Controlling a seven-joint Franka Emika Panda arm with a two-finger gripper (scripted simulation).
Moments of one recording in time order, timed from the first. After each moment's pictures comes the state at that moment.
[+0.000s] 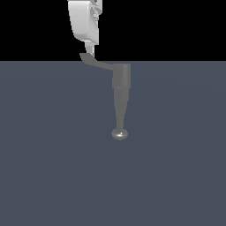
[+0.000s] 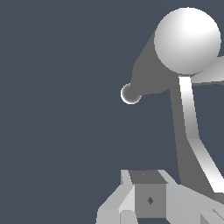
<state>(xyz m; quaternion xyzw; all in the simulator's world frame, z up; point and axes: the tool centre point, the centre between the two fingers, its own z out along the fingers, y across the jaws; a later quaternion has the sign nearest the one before) 0.021 0.074 0.302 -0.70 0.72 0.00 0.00</state>
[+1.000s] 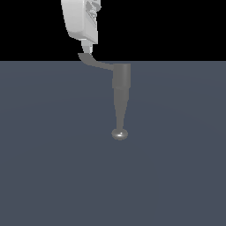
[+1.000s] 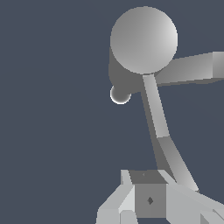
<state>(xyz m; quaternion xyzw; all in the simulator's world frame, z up) -0.013 0.075 0.301 -0.69 0.72 0.00 0.00</state>
